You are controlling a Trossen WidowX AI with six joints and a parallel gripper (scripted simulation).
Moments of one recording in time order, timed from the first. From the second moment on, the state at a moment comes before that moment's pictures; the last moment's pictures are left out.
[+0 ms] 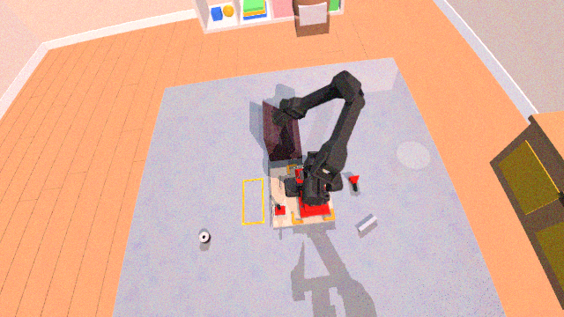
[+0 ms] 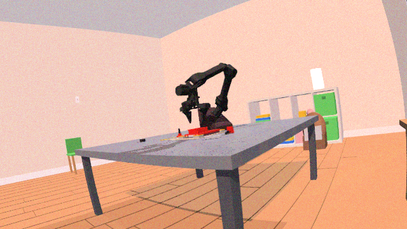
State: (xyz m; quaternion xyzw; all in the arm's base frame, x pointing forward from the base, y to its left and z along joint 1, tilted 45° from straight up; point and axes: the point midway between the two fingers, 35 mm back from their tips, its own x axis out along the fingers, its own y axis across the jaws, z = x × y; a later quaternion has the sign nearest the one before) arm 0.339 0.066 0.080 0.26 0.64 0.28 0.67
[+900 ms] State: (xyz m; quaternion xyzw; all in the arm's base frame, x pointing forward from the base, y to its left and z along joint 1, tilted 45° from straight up) arm 0.339 0.081 0.066 0.26 0.64 0.28 0.67
